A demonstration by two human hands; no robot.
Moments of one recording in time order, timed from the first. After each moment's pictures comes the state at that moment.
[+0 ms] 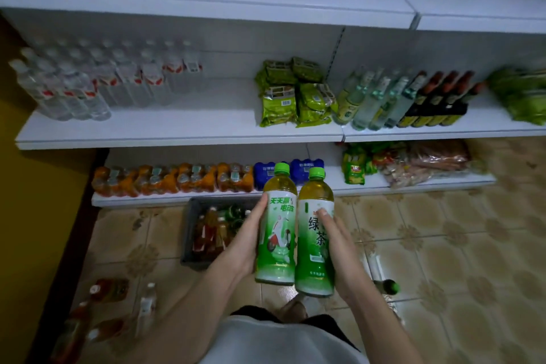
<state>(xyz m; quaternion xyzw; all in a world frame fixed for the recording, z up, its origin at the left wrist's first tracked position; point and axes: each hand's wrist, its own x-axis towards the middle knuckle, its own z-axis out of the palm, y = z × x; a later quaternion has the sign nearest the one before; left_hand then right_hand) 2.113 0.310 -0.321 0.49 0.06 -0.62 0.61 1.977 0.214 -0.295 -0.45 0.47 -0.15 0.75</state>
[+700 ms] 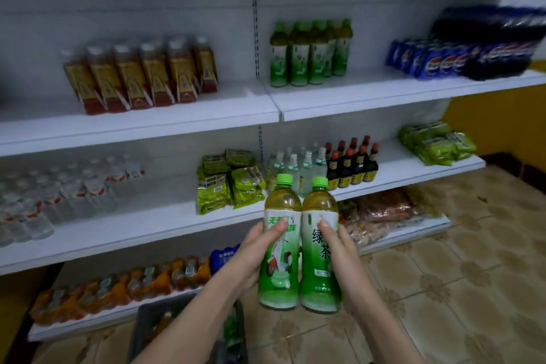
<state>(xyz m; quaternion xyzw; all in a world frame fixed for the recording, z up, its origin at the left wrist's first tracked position) 1.979 0.135 -0.198 0.55 -0.21 -0.53 0.61 1.834 0.058 -0.208 -0.52 0.41 -0.30 0.68</state>
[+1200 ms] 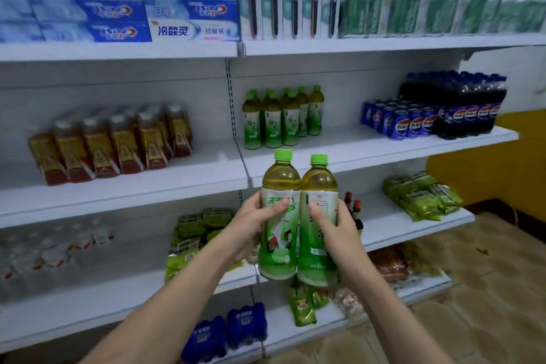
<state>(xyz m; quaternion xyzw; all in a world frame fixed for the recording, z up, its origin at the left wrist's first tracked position) 1.998 -0.032 -0.077 0.51 -0.36 -0.46 0.62 1.836 -0.104 -0.091 -0.61 0.31 -0.39 0.62</state>
